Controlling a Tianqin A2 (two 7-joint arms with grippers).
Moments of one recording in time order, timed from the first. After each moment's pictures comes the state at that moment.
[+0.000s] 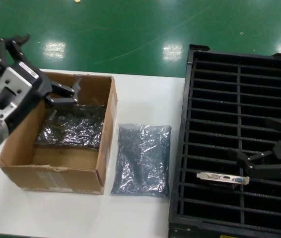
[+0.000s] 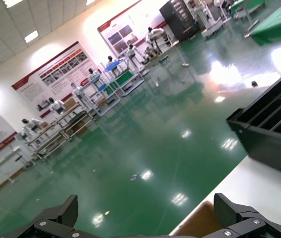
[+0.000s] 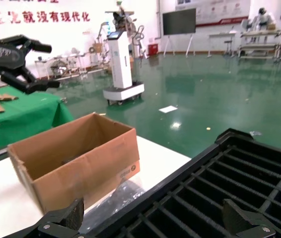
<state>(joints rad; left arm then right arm) -0.44 -0.53 1.58 -1.79 -0.75 0.57 -0.70 0.35 0.61 -1.50 1.54 1.64 -0.93 0.48</state>
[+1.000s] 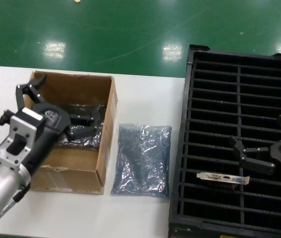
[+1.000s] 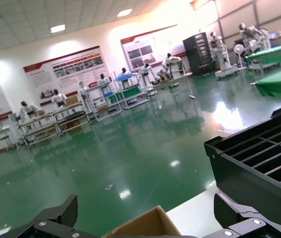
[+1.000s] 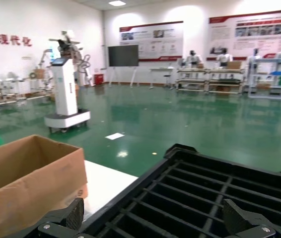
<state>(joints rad) -0.24 -0.43 1.59 -1.71 -1.23 0.31 -0.38 0.19 0.47 -1.55 1.57 1.71 -0.50 0.26</state>
